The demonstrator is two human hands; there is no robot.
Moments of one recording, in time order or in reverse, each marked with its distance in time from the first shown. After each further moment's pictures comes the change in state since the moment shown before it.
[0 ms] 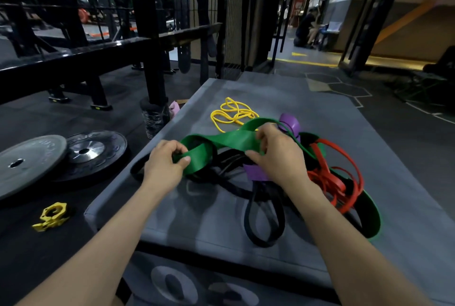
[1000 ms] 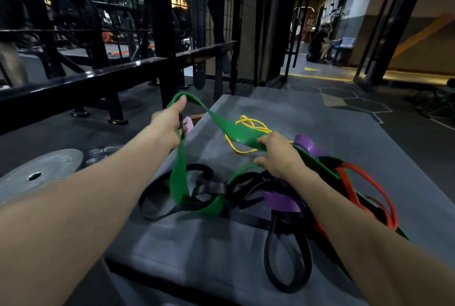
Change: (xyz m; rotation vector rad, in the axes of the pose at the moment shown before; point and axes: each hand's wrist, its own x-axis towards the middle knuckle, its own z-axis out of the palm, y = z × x) left_hand 0.121 0.053 -0.041 -0.898 0.120 -0.629; right_hand 0.083 -0.001 0.034 -0.159 -0.246 -0.067
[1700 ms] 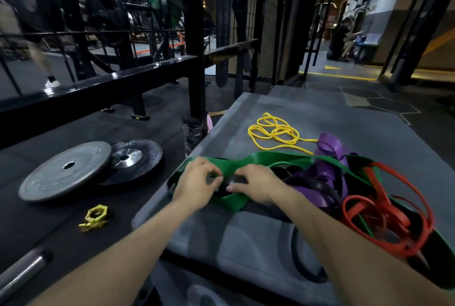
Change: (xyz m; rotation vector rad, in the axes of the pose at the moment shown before) left_hand -0.033 -0.112 -0.084 1.088 -0.180 0.741; right_hand -0.035 -0.079 0.046 0.112 -0.299 -0.243
